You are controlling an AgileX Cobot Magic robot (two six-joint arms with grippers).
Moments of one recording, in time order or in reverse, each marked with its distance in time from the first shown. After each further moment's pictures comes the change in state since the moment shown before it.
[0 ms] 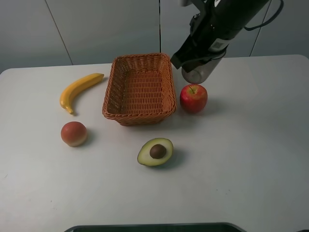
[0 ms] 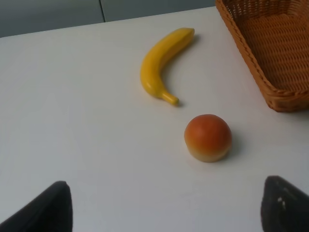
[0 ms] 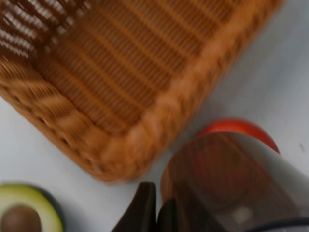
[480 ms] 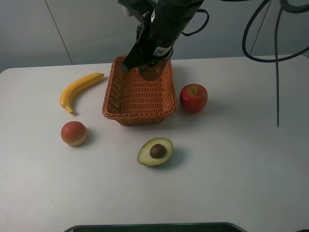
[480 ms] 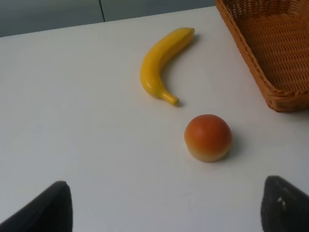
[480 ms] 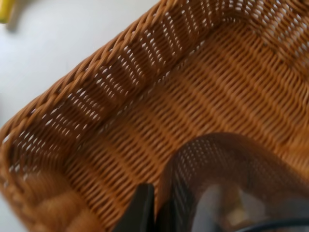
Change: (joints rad) left arm 0.000 0.000 0.000 0.000 0.000 0.000; right arm 0.133 0.293 -0.241 -0.054 -0.141 0.030
